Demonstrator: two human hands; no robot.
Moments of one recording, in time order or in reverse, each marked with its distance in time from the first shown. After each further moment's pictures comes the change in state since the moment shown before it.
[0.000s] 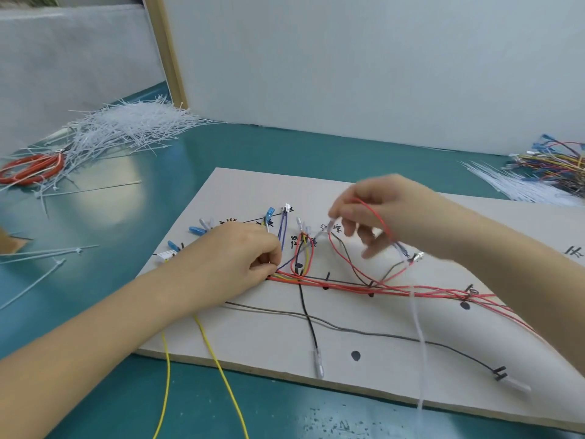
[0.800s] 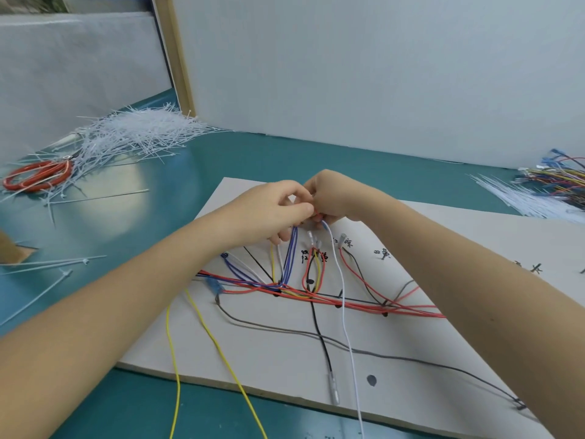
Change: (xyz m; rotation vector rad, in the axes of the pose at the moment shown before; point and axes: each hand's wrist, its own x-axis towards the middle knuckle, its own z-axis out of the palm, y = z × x) left_hand 0.068 -0.024 -0.009 -0.601 -0.029 -0.313; right_hand 0.125 -0.001 0.027 -0.260 -0.032 0.110
